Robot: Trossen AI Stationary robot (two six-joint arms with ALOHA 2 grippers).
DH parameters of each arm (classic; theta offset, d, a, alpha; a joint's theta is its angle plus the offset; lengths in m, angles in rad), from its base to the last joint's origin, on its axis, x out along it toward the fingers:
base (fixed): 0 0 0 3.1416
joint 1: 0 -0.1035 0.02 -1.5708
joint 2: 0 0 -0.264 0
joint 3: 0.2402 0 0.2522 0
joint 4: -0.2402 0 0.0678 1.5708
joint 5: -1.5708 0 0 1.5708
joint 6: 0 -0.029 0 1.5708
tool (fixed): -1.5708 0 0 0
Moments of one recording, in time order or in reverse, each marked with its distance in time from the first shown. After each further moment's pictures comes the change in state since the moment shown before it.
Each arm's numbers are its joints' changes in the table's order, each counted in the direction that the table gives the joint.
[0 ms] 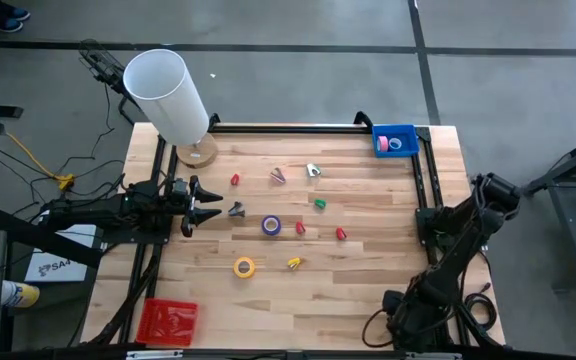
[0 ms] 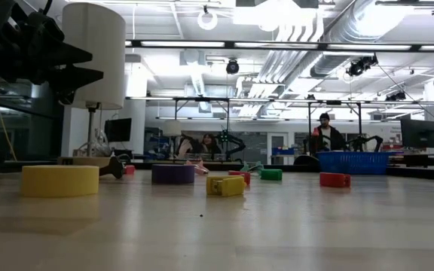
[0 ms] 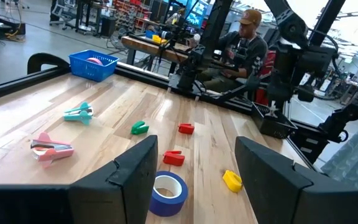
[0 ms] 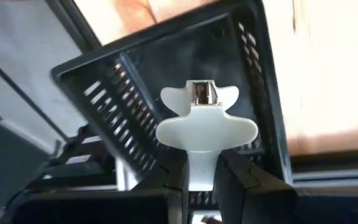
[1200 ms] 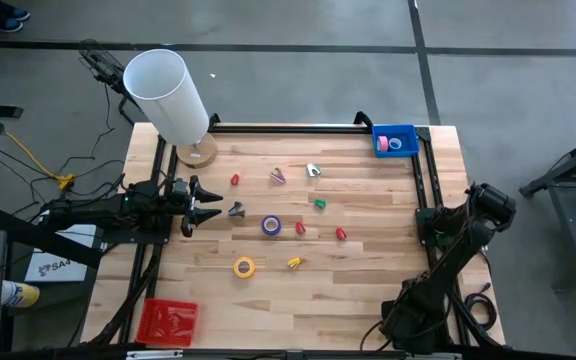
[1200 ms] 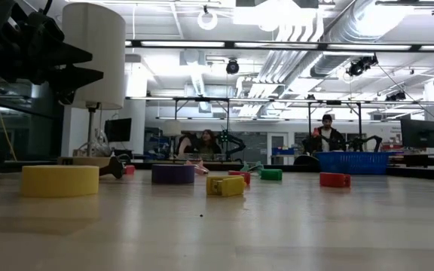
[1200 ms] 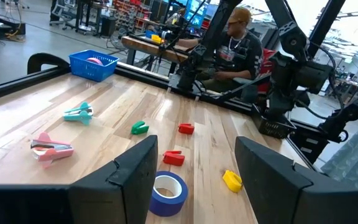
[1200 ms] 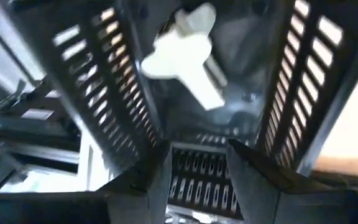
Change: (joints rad) left arm 0.000 0.000 0.000 0.000 0.000 0.000; right arm 0.009 -0.093 0.000 -0.005 -0.132 0.293
